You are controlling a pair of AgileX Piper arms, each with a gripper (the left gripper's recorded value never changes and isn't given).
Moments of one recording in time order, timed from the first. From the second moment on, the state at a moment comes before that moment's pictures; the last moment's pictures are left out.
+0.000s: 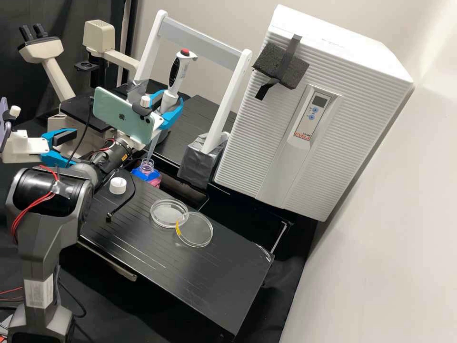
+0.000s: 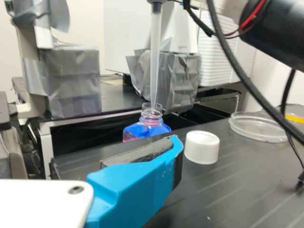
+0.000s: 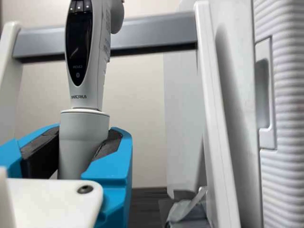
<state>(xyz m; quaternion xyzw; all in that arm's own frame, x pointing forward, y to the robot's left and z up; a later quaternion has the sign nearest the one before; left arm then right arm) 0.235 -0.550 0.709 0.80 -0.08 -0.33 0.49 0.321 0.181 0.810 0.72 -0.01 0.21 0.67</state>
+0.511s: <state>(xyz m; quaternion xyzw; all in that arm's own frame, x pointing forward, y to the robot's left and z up) 0.224 -0.548 0.694 0.80 -0.06 -0.35 0.49 0.330 0.163 0.785 0.71 -0.01 0.16 0.68</state>
